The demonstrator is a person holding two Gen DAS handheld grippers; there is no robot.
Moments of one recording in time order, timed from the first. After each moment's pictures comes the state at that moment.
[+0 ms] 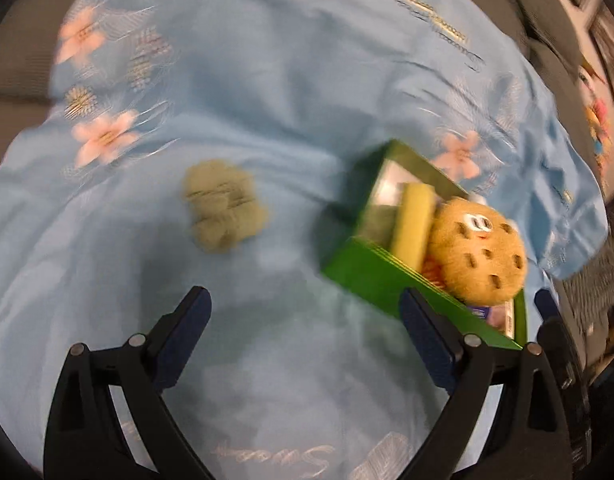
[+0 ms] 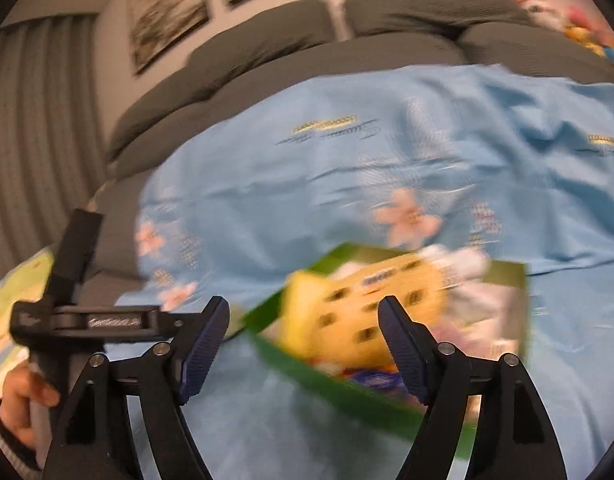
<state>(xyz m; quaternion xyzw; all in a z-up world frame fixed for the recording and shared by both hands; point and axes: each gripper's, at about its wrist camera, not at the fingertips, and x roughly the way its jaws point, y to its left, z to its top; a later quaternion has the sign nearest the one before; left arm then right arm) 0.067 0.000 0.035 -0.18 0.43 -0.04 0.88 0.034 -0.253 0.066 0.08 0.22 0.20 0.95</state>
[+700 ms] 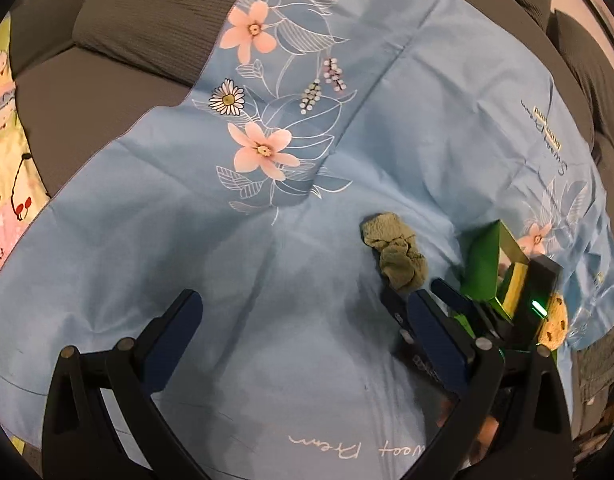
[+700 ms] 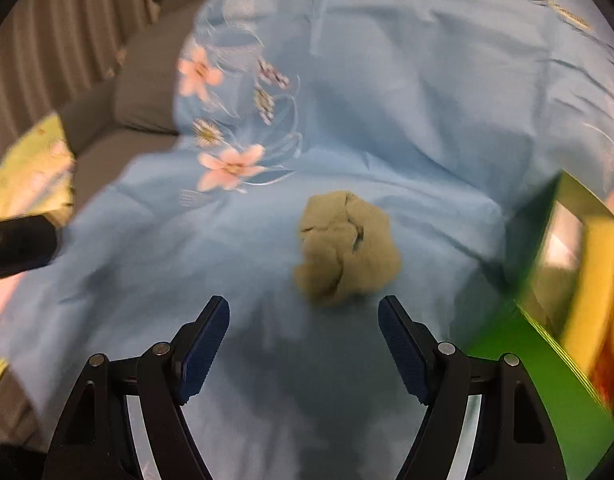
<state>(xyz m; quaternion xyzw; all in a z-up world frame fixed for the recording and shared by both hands) 0.034 0.147 0.039 -0.24 0.40 0.07 0.88 0.146 -0.025 -0.016 -0.07 0.40 0.27 0.87</state>
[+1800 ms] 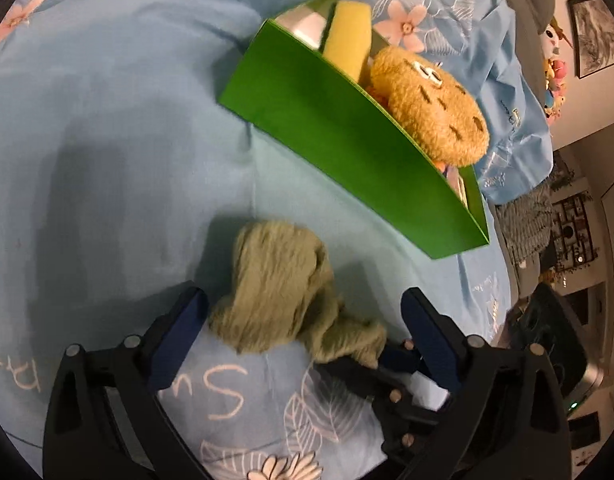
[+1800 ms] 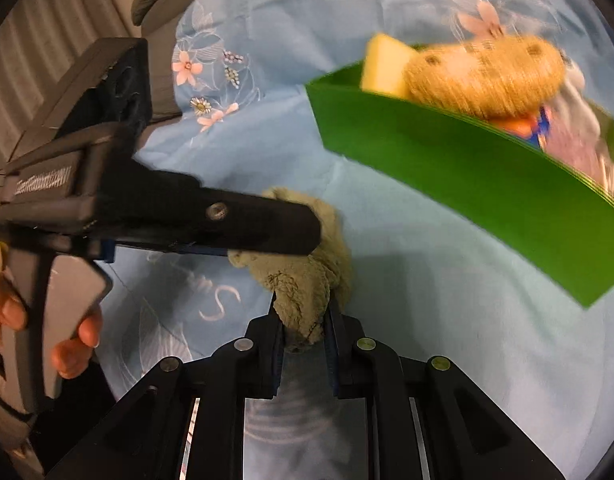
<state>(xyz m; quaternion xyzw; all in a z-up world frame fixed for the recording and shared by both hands) 0.046 -0.066 -0.032 -0.22 0.54 -0.21 0.79 0.019 -0.193 -0.036 0.03 0.46 0.28 0.84</state>
